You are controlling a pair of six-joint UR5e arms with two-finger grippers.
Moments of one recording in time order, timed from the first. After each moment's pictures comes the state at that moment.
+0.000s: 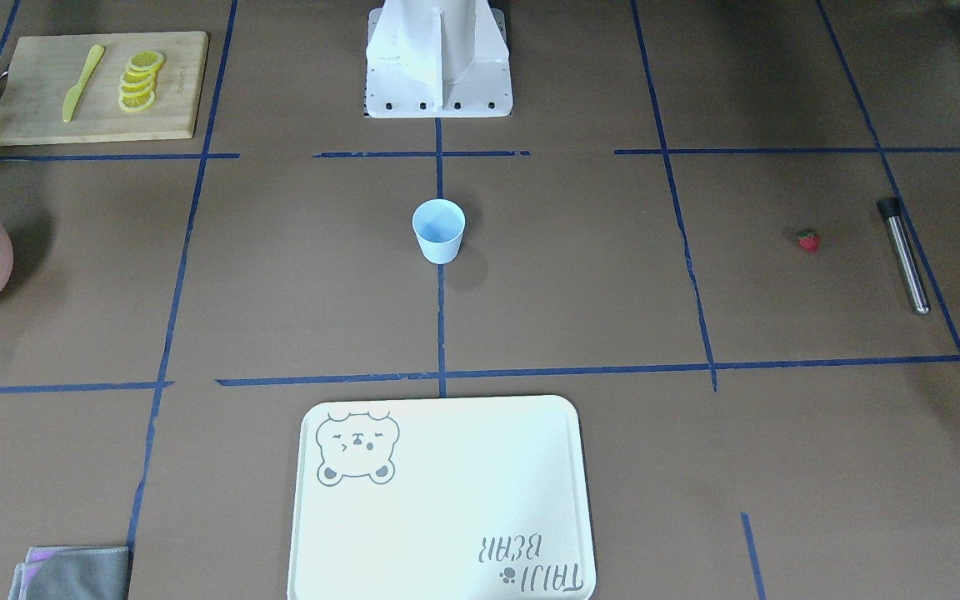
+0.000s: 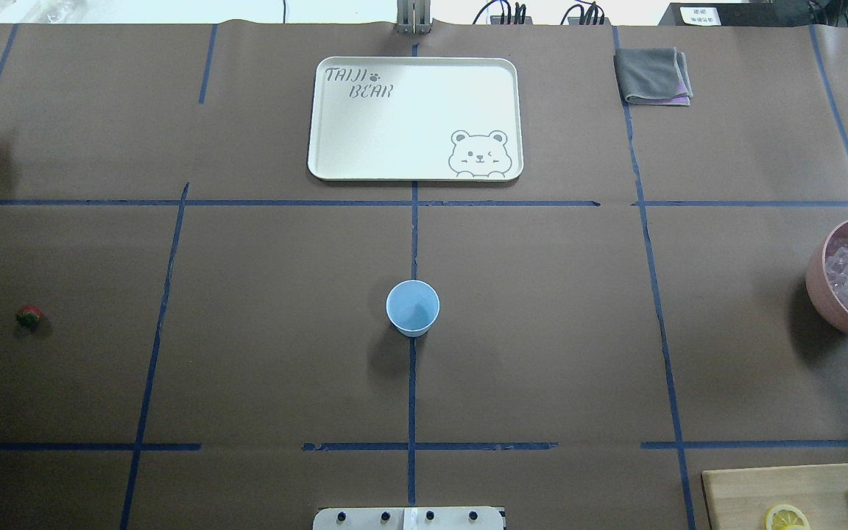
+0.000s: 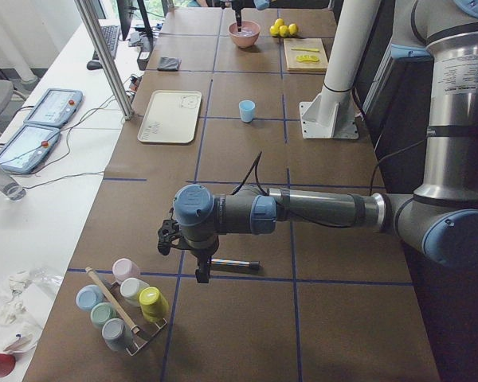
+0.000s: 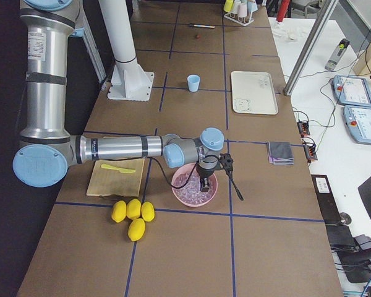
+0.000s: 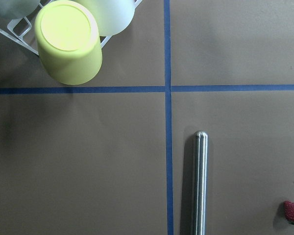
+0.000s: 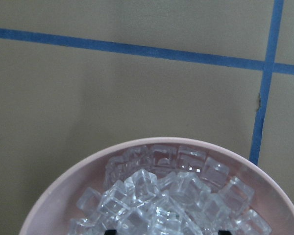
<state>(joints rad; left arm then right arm) -1.61 -1.55 -1.66 -1.50 -2.39 0.05 1.24 -1.65 1.68 -1.36 2.28 0.29</state>
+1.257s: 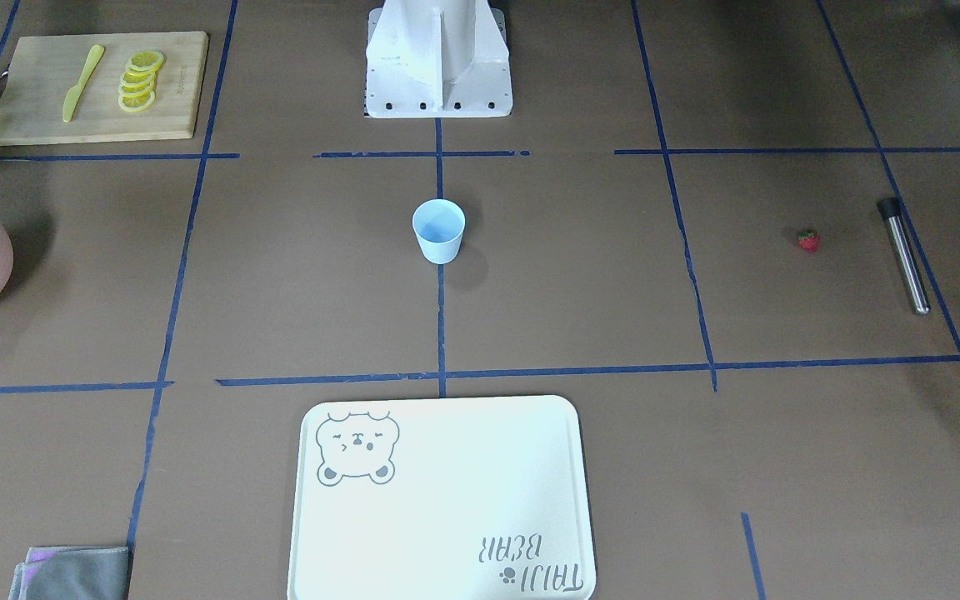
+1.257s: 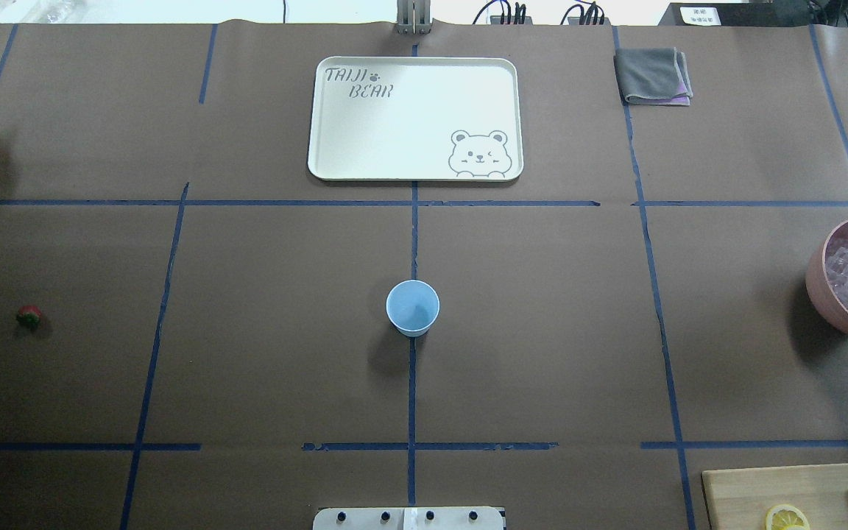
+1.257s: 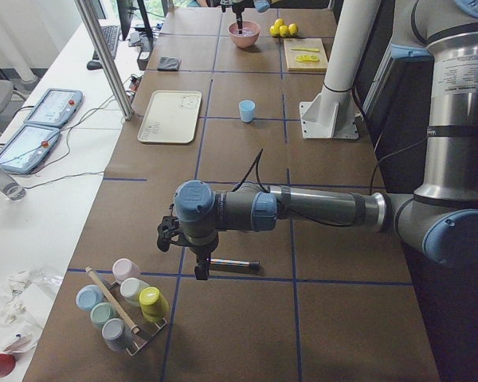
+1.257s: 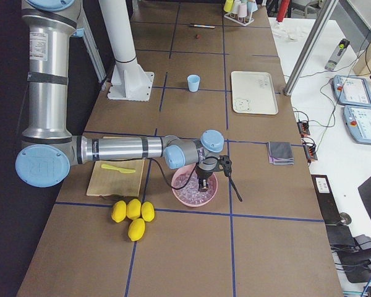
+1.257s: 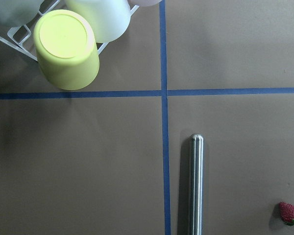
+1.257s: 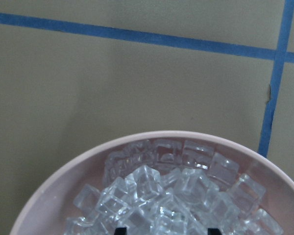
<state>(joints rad) -1.61 -1.55 -1.68 -1.50 -2.39 0.05 1.21 -1.65 1.66 -1.36 2.28 0.29</state>
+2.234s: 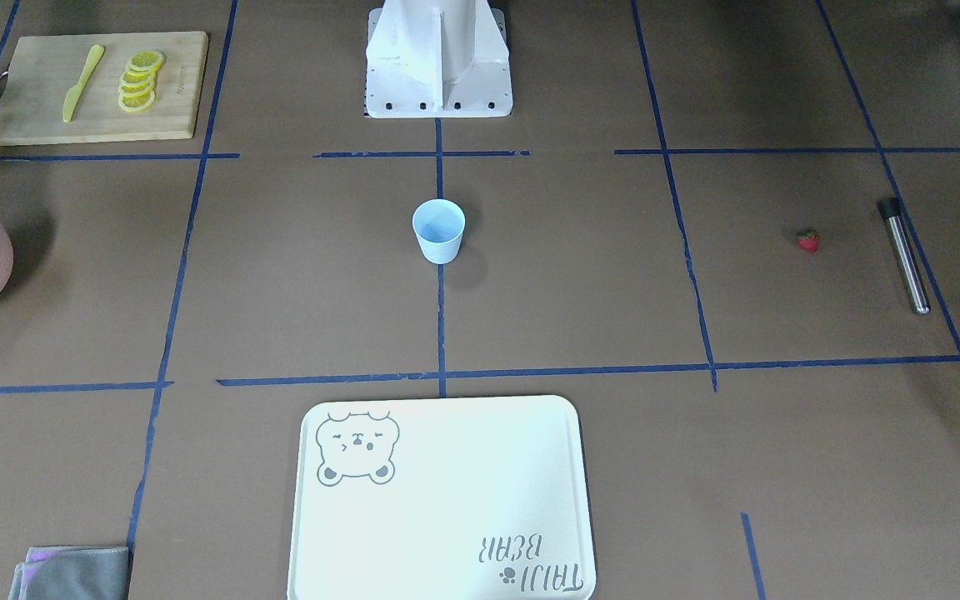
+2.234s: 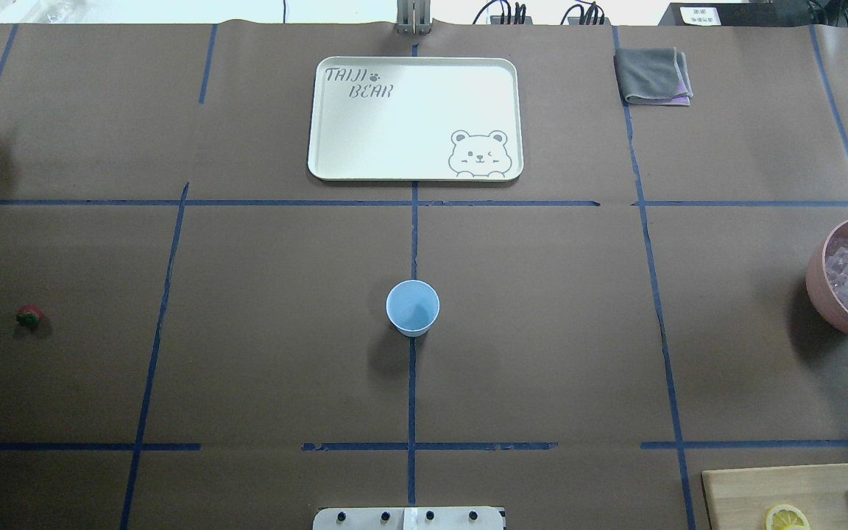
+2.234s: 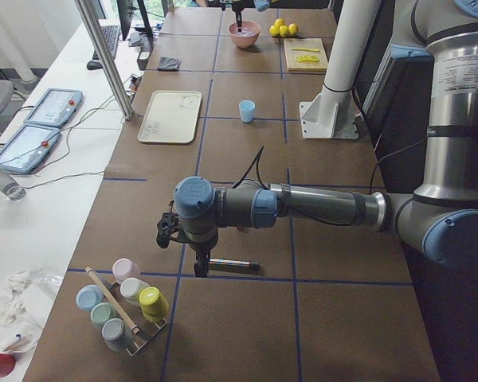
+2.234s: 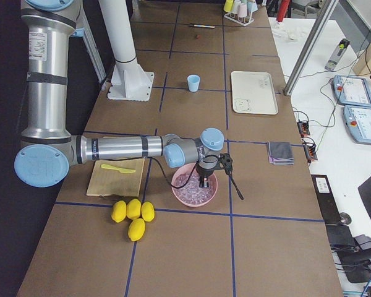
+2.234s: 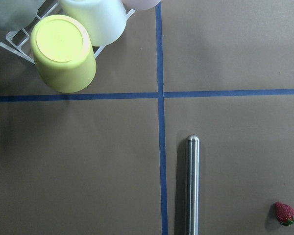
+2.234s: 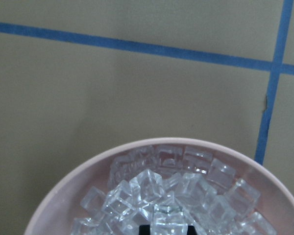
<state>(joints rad) -1.61 -1.55 -1.69 -1.49 -2.39 0.05 1.25 -1.65 1.69 -1.36 2.28 0.28</state>
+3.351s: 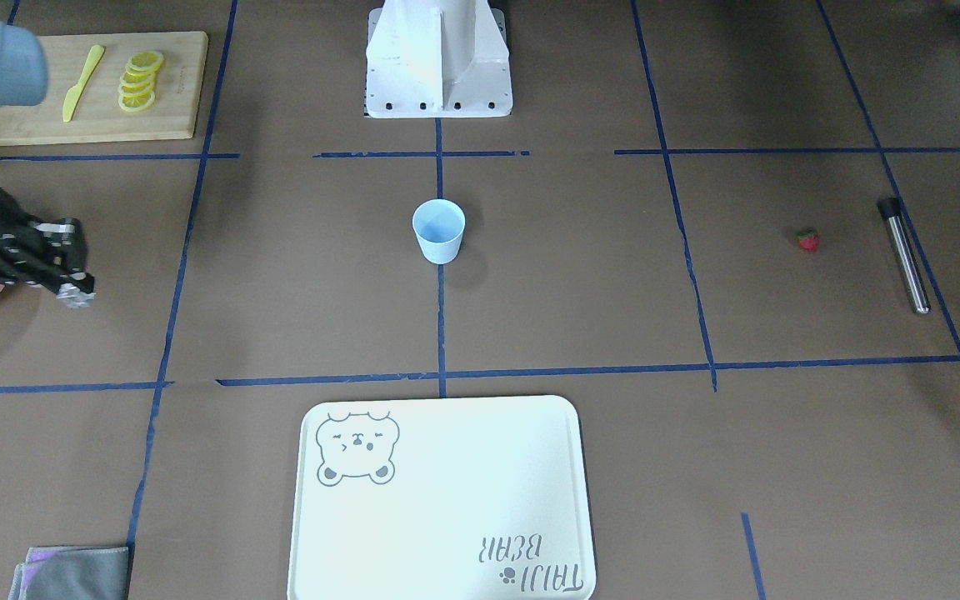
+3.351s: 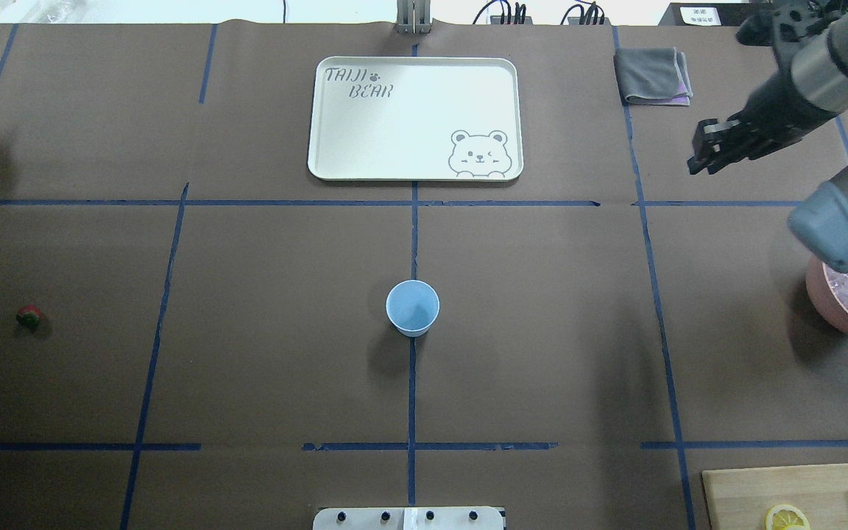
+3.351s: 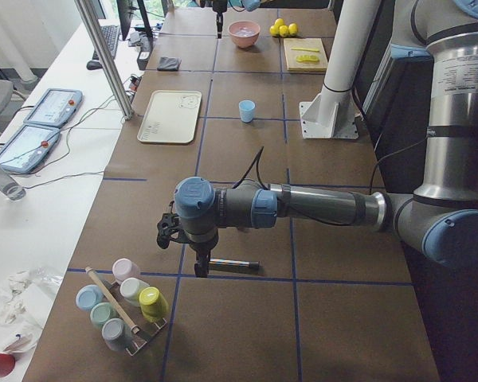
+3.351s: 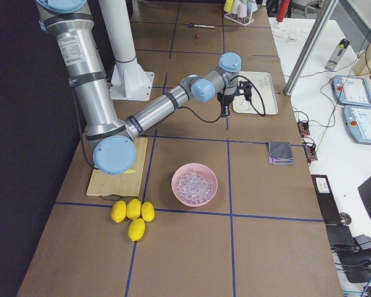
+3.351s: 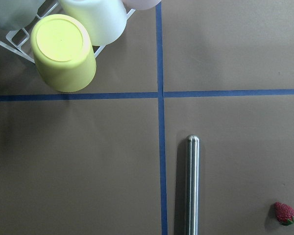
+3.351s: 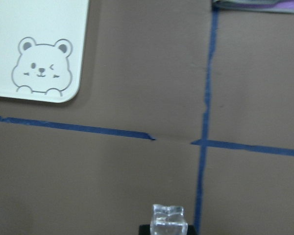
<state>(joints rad) -1.61 -1.55 -1.69 -1.49 -2.39 0.05 1.00 -1.23 1.87 -1.53 2.26 0.76</state>
